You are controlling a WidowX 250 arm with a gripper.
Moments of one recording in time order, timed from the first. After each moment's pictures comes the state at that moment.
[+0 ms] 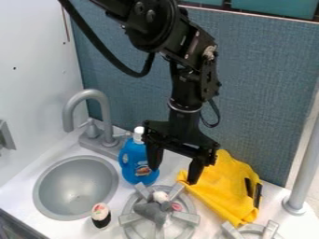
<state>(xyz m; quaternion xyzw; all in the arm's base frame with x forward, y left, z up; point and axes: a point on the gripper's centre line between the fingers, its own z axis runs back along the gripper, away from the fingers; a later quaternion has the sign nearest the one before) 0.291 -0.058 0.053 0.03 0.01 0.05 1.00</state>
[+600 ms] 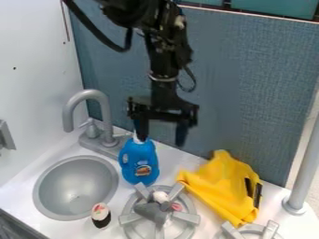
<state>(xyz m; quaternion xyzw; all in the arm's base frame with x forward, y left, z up) 0.332 -0.007 0.063 0.02 -0.02 0.17 0.99</state>
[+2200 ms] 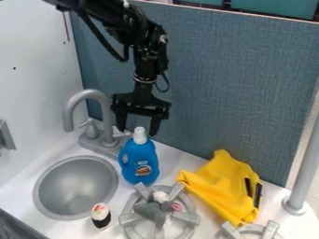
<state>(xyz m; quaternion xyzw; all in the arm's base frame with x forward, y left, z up) 0.383 0.070 0.015 0.08 0.01 0.23 0.97</state>
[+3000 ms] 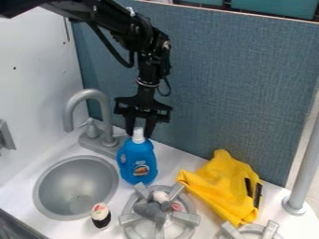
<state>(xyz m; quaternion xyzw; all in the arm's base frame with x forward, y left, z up) 0.392 0.073 0.003 0.09 0.03 0.24 0.97</state>
